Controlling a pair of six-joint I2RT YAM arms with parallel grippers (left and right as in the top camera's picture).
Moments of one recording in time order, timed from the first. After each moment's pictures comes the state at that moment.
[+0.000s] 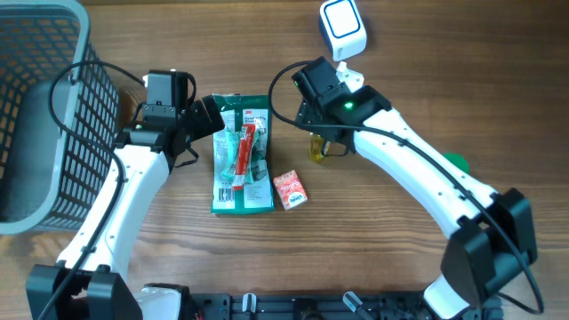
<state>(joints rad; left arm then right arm) -0.12 1.46 1.06 -0.60 -0.10 -0.45 0.60 1.78 1.45 -0.86 0.23 0.90</state>
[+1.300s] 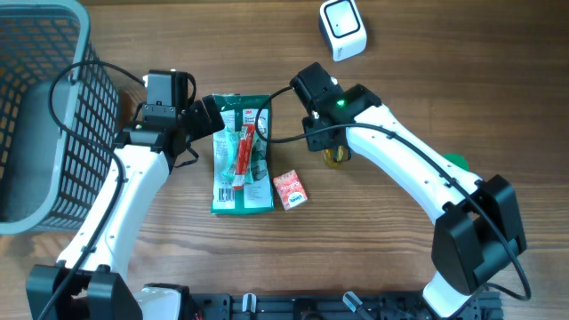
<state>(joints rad) -0.12 1.46 1.06 -0.60 -0.10 -0.45 0.60 1.83 1.46 -0.93 0.20 0.33</state>
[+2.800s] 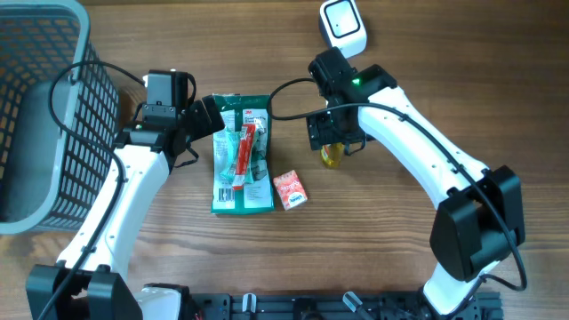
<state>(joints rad) -0.12 1.46 1.06 -0.60 -0.10 -0.45 0.51 1.88 1.55 -1.09 0.05 0.32</state>
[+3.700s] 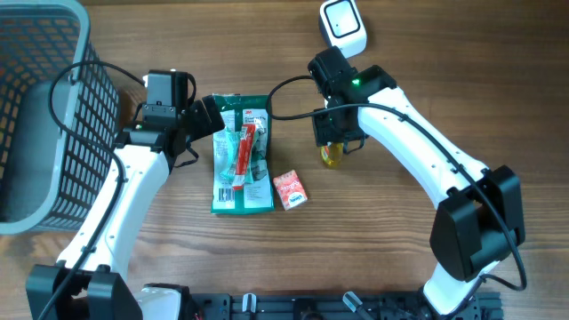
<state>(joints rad) -0.12 1.46 1.06 -0.60 -0.10 -0.45 0.51 1.88 1.55 -1.06 0.05 0.32</state>
